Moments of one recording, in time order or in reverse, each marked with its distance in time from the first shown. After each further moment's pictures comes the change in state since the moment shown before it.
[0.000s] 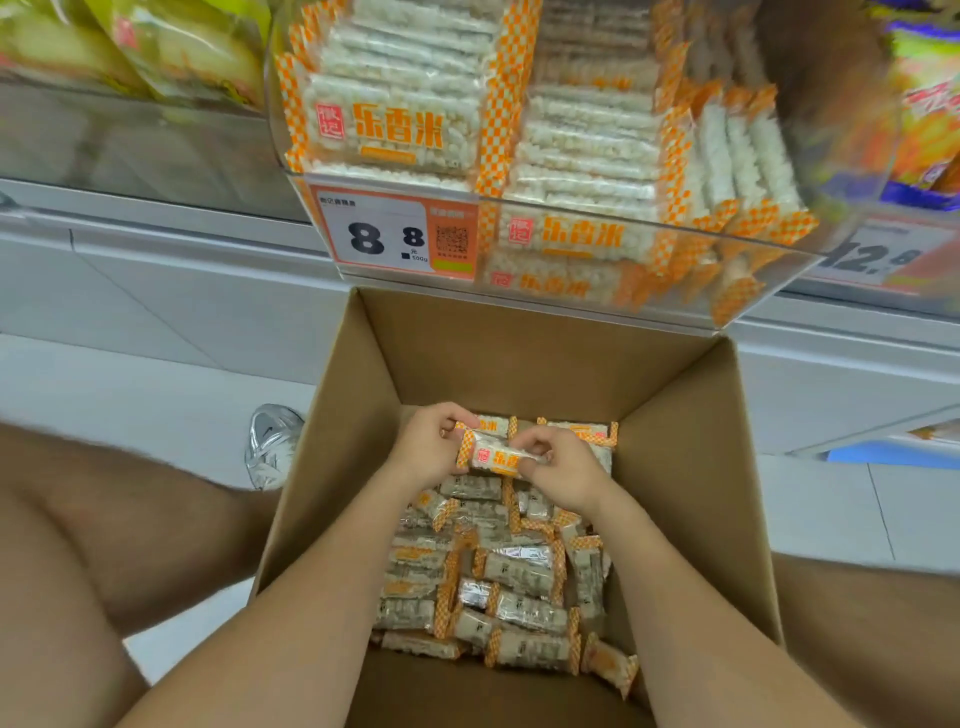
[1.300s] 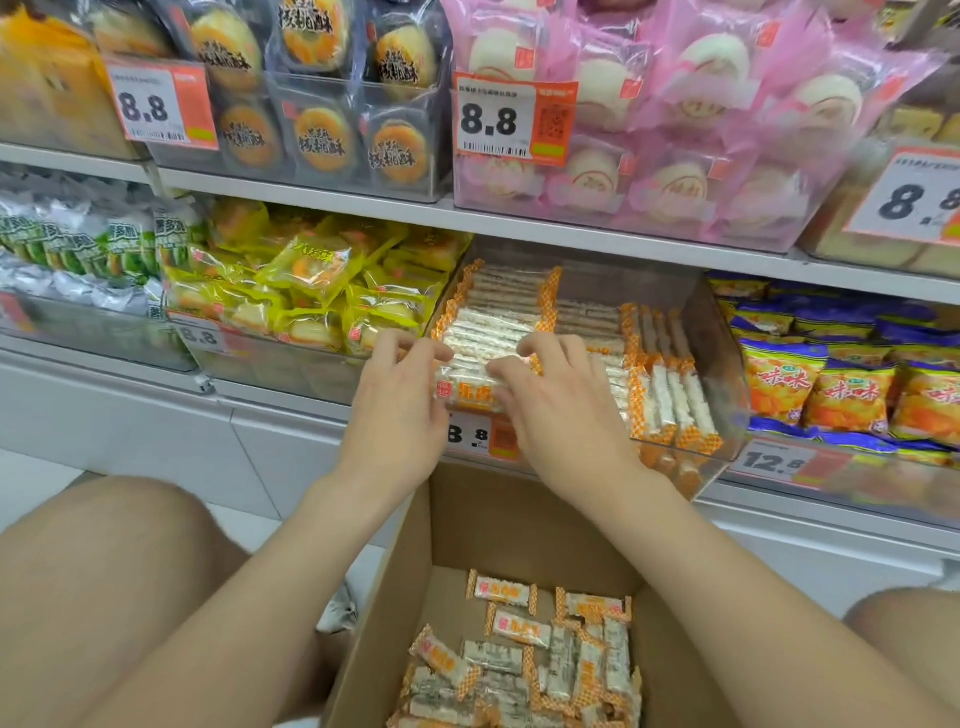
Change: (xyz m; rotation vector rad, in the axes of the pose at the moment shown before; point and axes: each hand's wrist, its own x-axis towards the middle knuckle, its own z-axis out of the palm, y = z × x) left_hand -0.133 0.216 -0.171 0.458 0.708 0.711; right_hand -0.104 -0.296 -0.123 -0.789 0.756 -0.780
